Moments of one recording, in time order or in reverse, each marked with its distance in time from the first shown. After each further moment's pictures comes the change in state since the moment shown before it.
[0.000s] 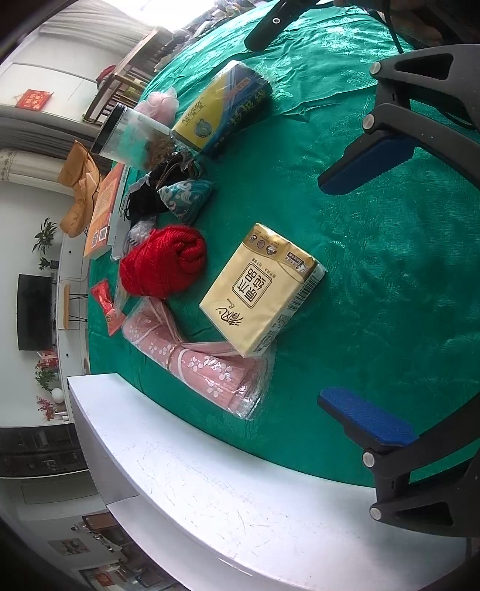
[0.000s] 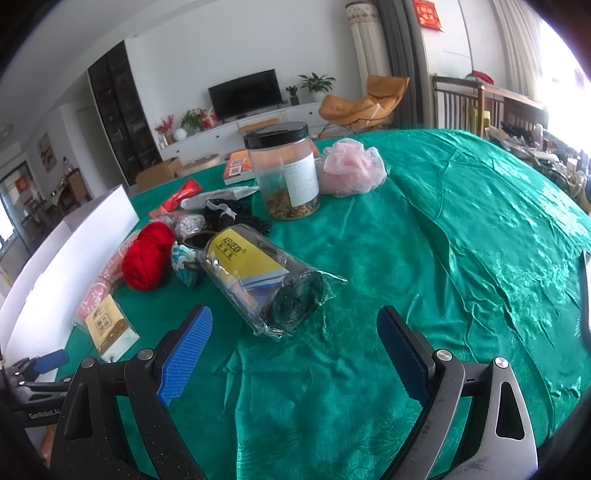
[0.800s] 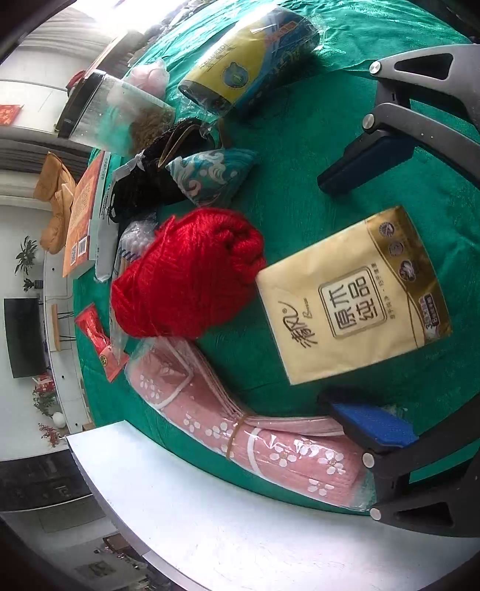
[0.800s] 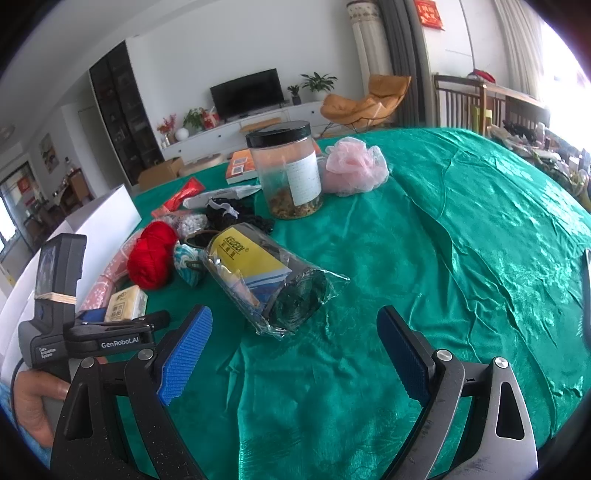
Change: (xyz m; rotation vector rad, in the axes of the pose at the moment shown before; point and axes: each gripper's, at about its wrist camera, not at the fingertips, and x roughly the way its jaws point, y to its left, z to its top) left arm 0.077 -0.017 0.053 0.104 0.057 0.032; right arm -0.001 -0.006 0.000 0.014 0.000 0.016
